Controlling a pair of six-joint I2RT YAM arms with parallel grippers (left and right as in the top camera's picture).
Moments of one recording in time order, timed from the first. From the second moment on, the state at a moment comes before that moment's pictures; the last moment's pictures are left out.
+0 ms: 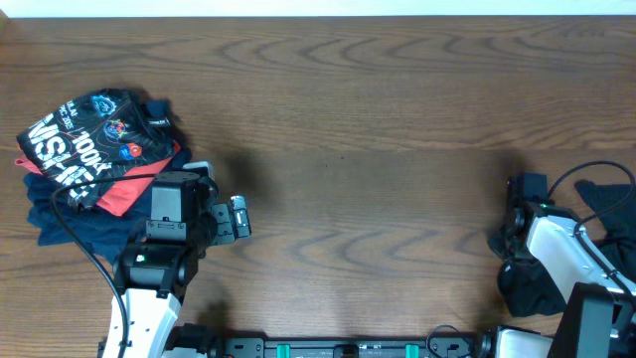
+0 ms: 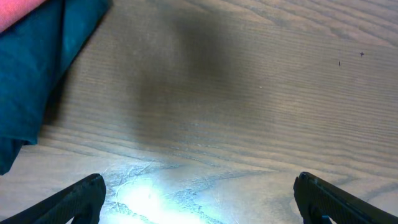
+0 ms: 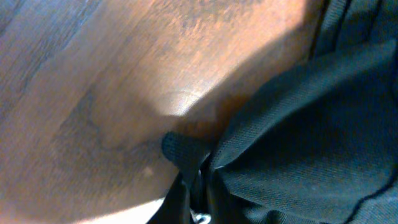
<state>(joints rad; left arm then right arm) -0.10 0.92 0.70 -0.77 0.04 -0.25 -0.16 1.45 0.59 -0.70 0.35 0.70</state>
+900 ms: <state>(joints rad) -0.10 0.92 0.70 -0.72 0.04 -0.25 0.06 1.44 0.85 -0.39 -0.13 0.31</state>
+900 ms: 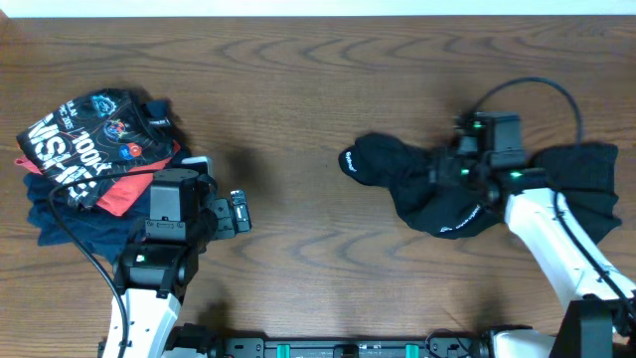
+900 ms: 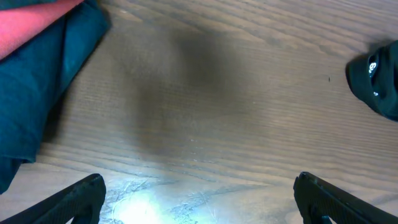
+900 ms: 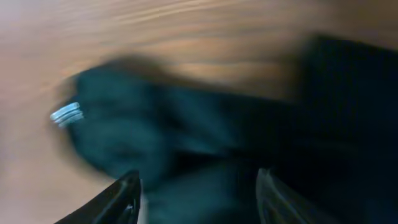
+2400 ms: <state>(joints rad) -0.10 0.92 0.70 -0.68 0.04 -0.25 -0.54 2.04 1.25 -0.26 -0.02 0.32</state>
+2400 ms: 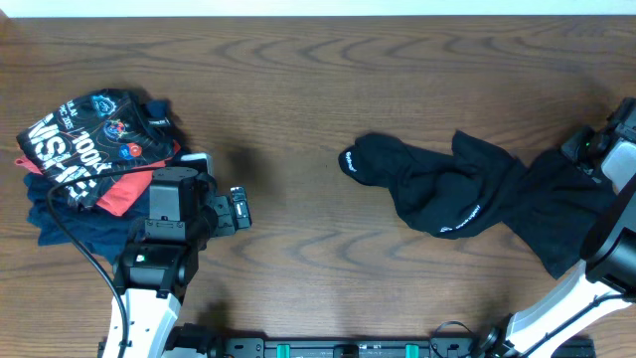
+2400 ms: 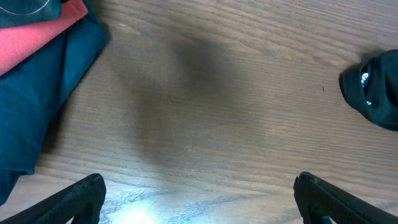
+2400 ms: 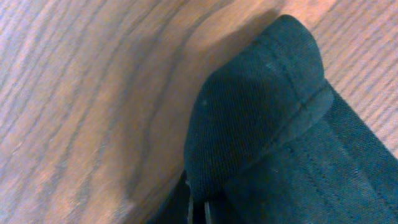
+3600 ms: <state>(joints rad) -0.10 1.02 0.70 -0.55 0.39 -0.26 -0.10 1.13 1.56 -0.45 -0.29 0.21</state>
